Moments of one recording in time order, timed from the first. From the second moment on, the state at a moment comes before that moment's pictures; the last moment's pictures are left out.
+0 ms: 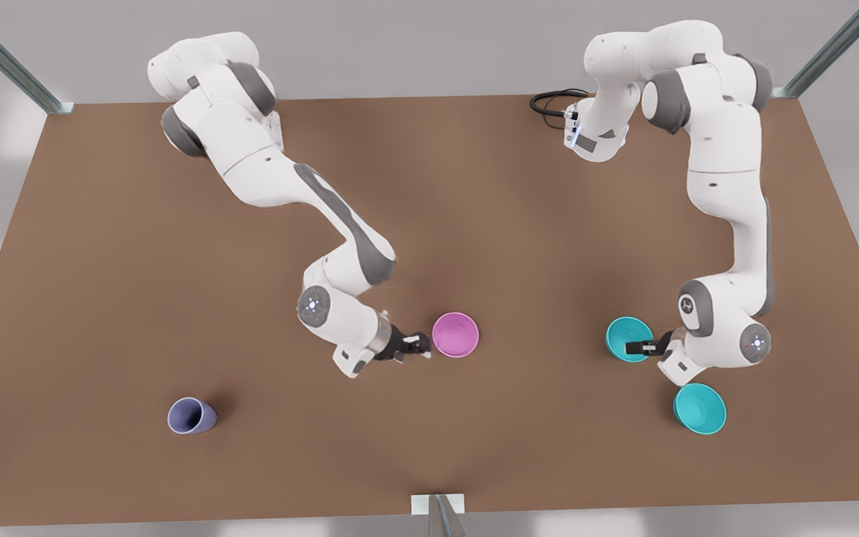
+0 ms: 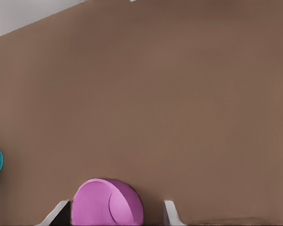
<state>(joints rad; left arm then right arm) -0.04 0.76 0.11 -1.54 -0.29 2.09 0.21 0.38 0.82 0.22 -1.22 0.33 2.34 0.31</state>
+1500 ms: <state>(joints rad) -0.45 0.81 -0.02 -1.24 -0.34 2.04 -0.25 -0.19 0.13 0.19 -1.42 -0.12 1.28 -0.06</state>
